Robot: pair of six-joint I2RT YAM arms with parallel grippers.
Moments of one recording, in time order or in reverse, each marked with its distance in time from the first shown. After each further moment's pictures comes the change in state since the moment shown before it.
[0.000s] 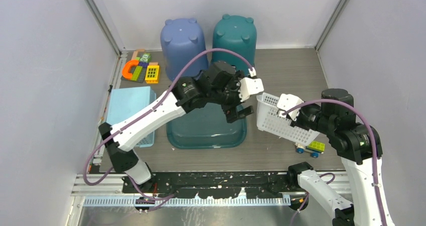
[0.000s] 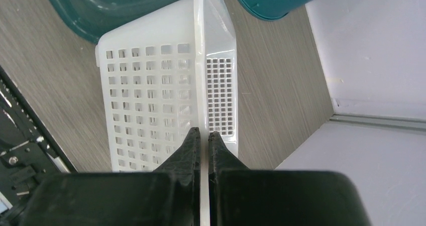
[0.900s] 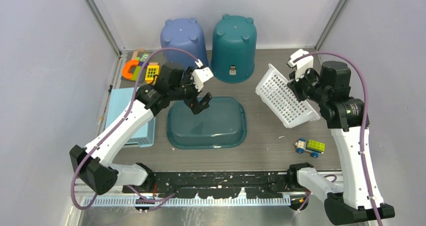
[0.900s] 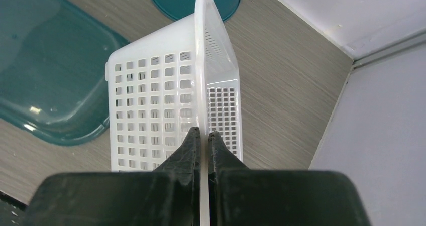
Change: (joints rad) left arm 0.407 -0.337 -0.528 0.223 0.093 -0.008; right arm -0.113 0.180 0.045 0.318 0.082 0.472
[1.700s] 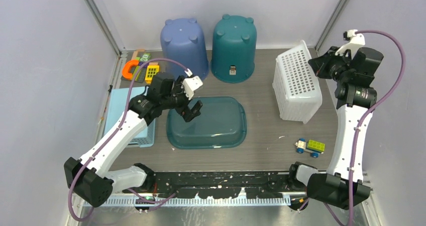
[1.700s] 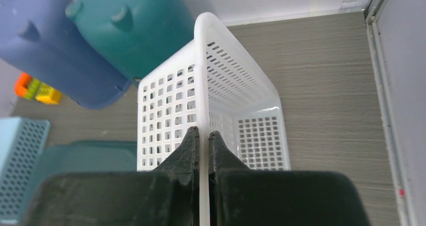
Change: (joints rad) left arm 0.093 -0.138 -0.206 0.040 0.036 0.009; right arm -0.459 0.152 -0.009 0.334 -0.257 0.562
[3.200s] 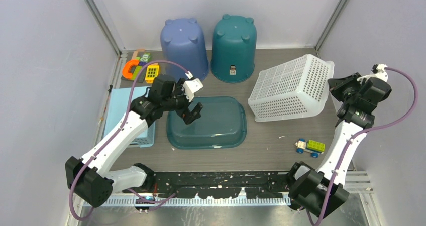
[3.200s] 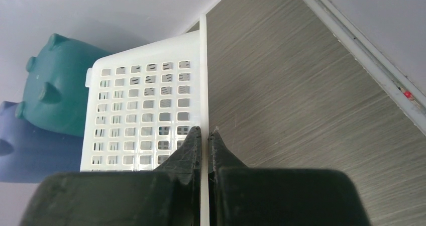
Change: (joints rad) left arm 0.003 -0.005 -0.051 0.024 0.018 -0.007; right arm -0.330 -0.122 -0.382 0.247 0.023 0.381
